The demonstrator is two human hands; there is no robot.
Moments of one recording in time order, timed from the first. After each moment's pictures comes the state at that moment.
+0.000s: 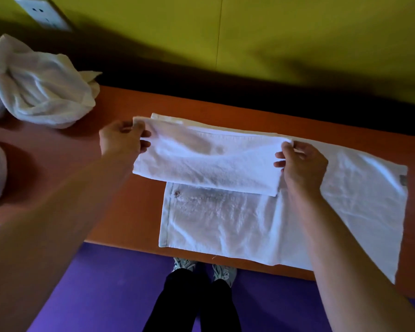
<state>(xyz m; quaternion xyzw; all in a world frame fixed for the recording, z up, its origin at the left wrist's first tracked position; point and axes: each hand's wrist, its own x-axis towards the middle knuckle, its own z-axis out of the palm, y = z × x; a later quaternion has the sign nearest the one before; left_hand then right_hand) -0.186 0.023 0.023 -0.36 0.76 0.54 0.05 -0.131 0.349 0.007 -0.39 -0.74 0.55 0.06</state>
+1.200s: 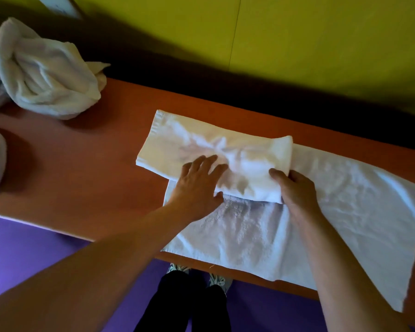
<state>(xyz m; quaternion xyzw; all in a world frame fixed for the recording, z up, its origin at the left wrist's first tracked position) -0.113 0.123 -0.024 0.18 0.95 0.14 0.21 -0.117 0.349 -0.007 -0.38 -0.75 0.51 -0.17</state>
